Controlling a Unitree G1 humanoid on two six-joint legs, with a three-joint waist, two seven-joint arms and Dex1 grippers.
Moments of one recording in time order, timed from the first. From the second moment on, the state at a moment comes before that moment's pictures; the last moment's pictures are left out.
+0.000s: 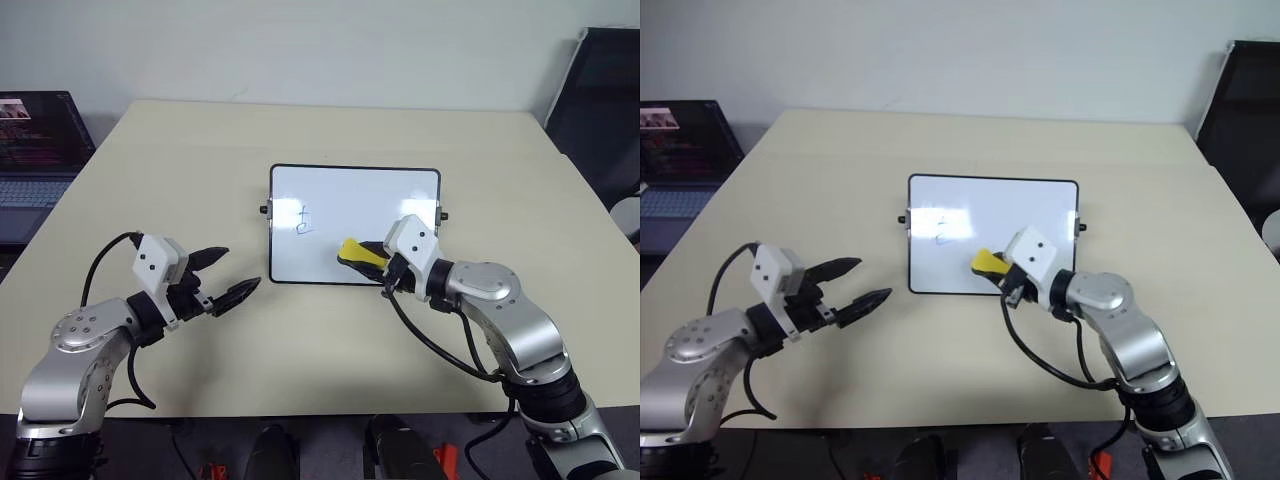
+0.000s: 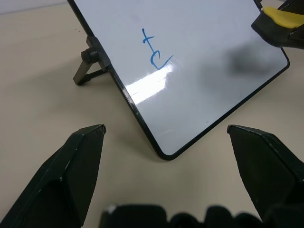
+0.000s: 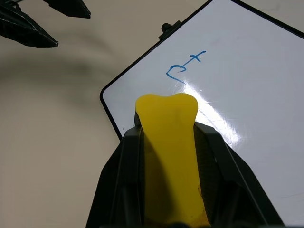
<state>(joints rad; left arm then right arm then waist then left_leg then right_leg) -0.04 0.71 0.28 -0.29 -0.50 0.43 -0.82 -0.47 -0.39 0.26 -0.42 0.09 0.68 0.69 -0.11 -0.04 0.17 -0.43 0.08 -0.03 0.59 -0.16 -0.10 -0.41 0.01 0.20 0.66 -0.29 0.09</state>
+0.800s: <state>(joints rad) -0.16 0.76 0.23 -0.22 -0.47 0.43 -0.89 -0.95 -0.16 0.45 0.43 -0.23 0.16 0.50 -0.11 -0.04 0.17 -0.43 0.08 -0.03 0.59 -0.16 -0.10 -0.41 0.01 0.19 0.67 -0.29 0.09</state>
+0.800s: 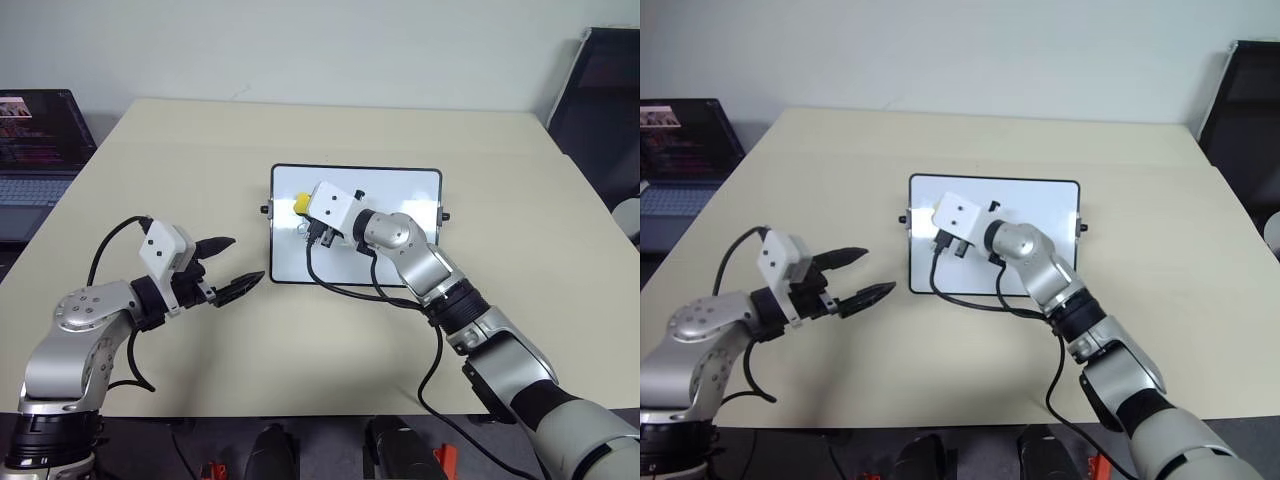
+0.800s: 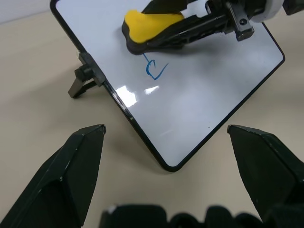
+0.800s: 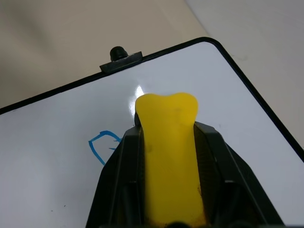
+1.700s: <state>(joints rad) -0.16 0.76 0.23 -0.17 -0.46 0.41 -0.93 -0.89 -0.20 0.56 0.41 -0.38 0.06 0.64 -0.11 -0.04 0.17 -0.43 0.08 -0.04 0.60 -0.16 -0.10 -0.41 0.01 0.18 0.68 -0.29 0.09</state>
